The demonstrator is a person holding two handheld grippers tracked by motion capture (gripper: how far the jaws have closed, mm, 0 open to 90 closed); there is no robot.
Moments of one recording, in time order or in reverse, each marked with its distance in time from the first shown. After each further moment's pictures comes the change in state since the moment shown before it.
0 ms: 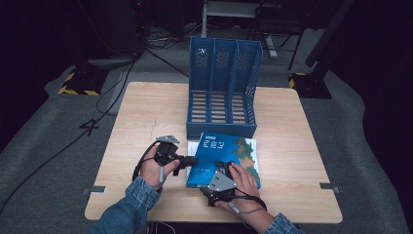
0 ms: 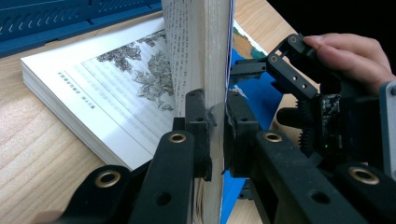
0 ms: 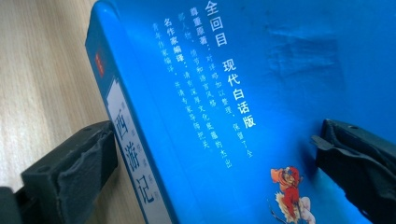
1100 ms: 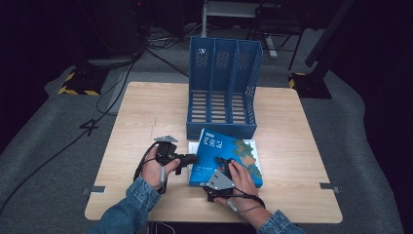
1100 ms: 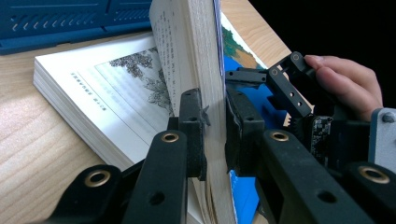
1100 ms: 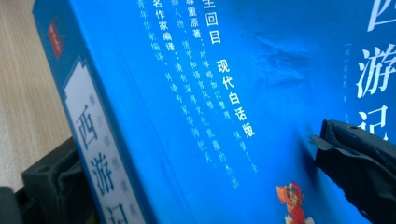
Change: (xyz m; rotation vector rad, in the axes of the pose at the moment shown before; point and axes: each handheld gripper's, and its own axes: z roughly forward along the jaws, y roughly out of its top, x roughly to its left) left arm 0.005 -0.005 0.007 -0.086 0.016 -0.092; right arm -0.003 -0.005 0.012 -0.017 -0.082 -0.037
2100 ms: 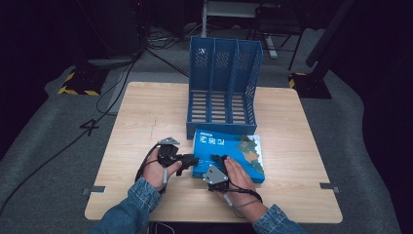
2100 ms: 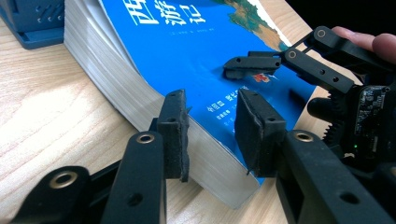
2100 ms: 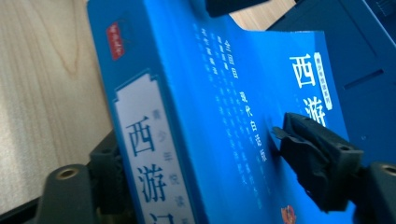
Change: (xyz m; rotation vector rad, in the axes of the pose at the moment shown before) left arm 0.011 -0.007 0.010 0.012 0.063 0.053; right arm -0.013 0.014 0.009 0.121 0.004 -0.135
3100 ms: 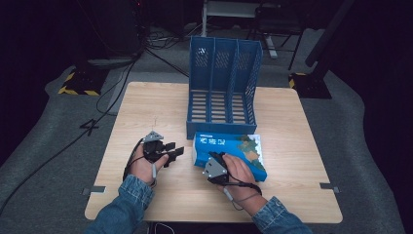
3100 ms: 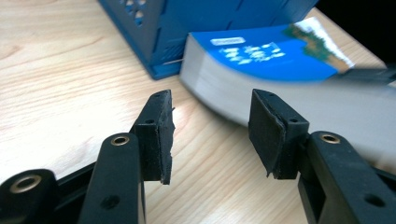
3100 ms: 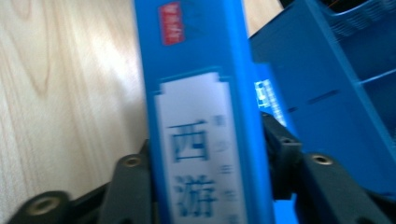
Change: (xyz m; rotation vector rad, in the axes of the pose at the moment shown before) left arm 0.041 -0.004 -0.023 -0.125 0.201 0.019; right arm -0.023 0.018 -0.010 0.020 -0.023 -0.011
